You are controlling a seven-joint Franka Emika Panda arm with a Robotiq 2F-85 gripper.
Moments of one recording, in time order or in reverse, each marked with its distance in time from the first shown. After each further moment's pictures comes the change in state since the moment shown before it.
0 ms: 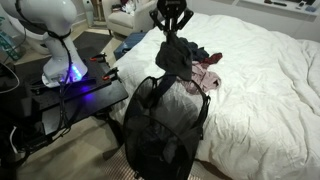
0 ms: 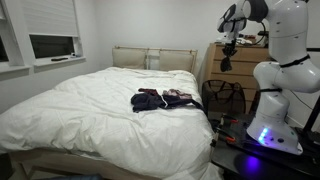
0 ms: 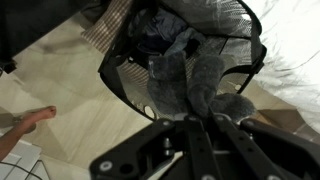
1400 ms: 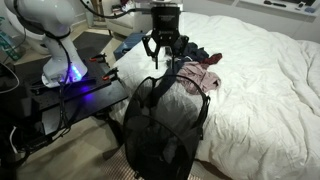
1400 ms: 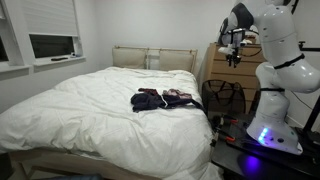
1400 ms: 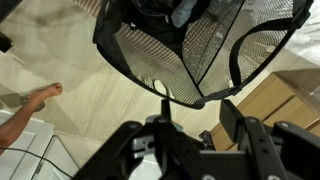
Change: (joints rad) arm -0.208 0.129 0.181 -0.145 0.054 0.261 -0.007
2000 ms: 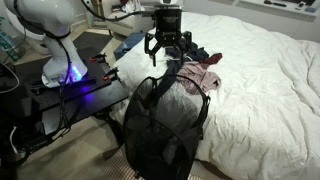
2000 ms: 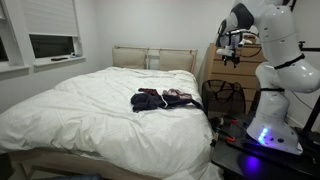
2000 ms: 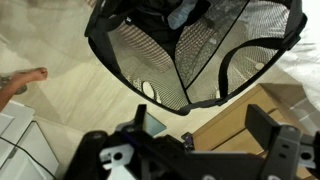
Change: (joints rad) arm 0.018 -0.001 0.030 -0.013 -0.005 0.044 -0.094
